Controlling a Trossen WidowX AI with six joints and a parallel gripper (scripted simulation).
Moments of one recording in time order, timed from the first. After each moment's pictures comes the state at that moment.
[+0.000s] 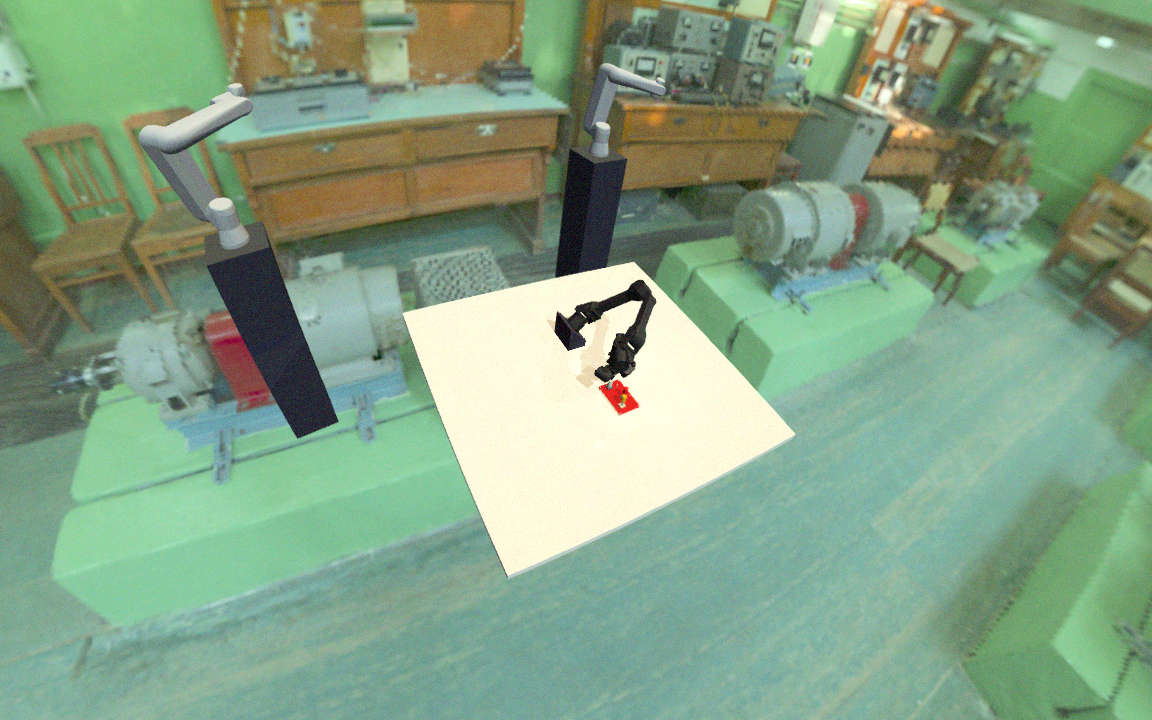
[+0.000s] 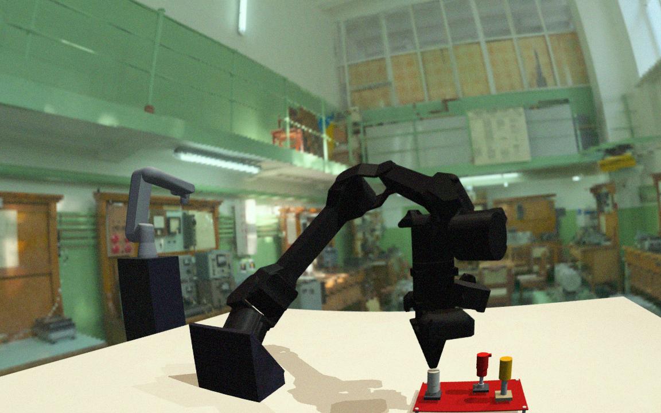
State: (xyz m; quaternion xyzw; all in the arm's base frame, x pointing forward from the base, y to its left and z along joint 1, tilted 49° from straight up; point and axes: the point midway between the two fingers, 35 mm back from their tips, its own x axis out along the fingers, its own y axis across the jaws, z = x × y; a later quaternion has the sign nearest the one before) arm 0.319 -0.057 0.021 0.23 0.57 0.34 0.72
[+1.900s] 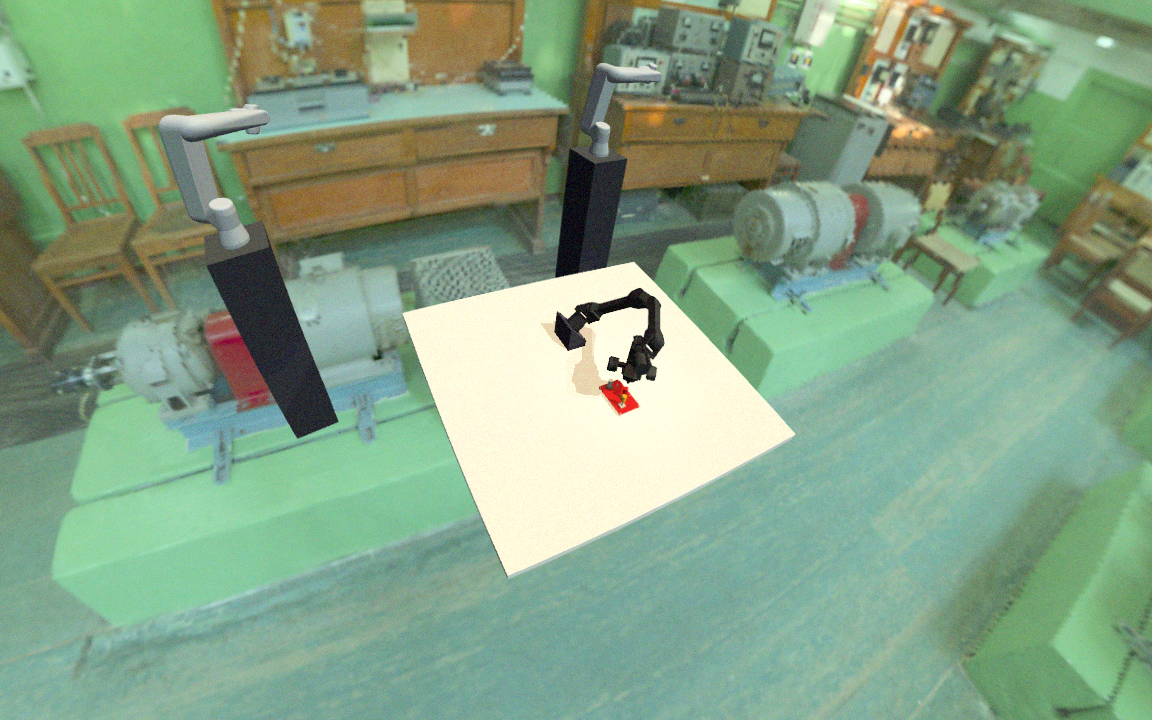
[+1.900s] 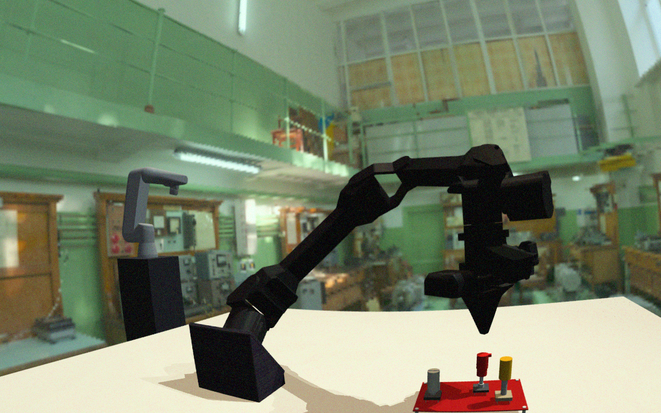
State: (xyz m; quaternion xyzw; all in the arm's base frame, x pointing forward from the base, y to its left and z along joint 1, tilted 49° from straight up) arm 0.386 -0.086 0.068 0.55 0.66 0.01 0.51
